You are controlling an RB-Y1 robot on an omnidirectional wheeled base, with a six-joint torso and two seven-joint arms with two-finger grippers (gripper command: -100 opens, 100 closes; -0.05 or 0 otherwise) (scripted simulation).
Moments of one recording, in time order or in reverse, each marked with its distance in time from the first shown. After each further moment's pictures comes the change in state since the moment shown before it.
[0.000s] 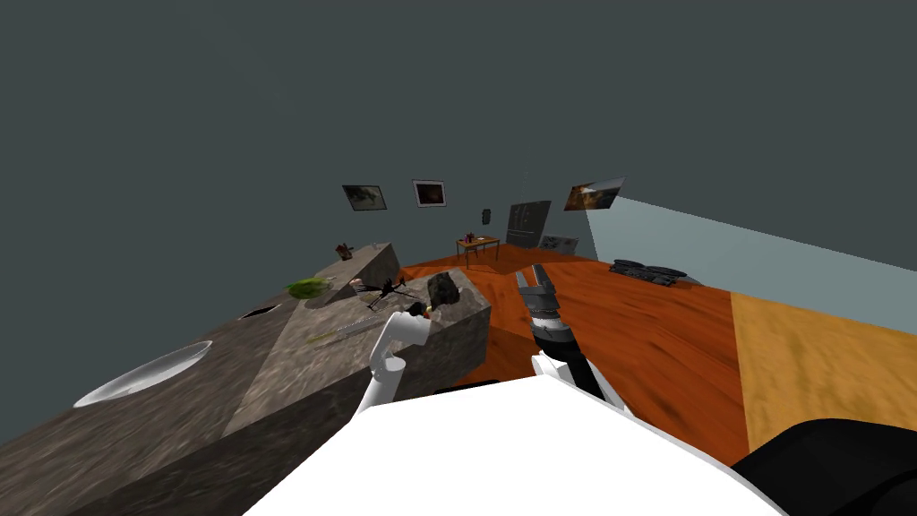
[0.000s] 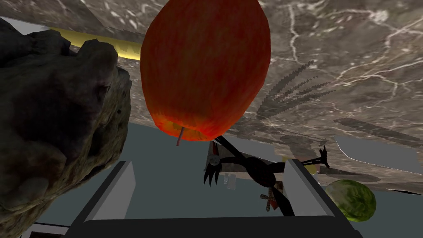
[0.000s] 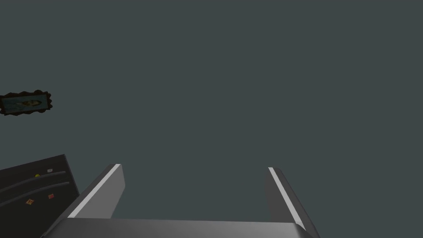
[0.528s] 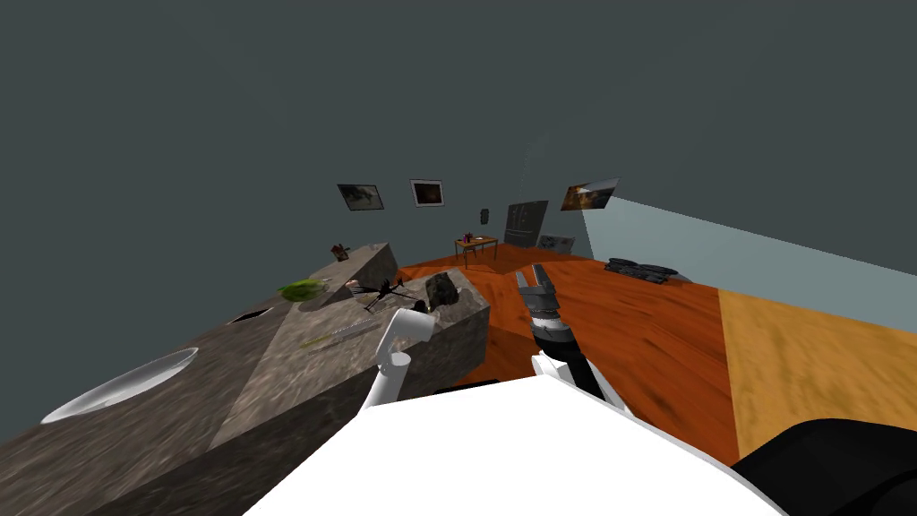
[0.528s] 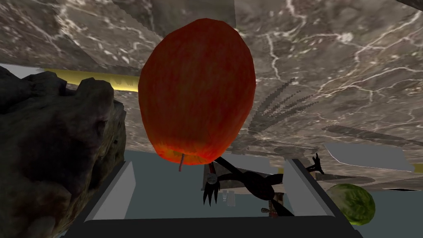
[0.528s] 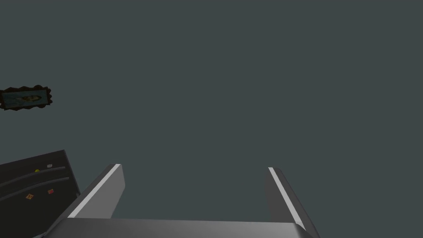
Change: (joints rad) left arm -0.038 -0.028 -0.020 0.018 -0.022 0.146 -0.053; right arm 0.000 0.000 0.000 0.000 0.000 0.000 0.000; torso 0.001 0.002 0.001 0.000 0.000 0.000
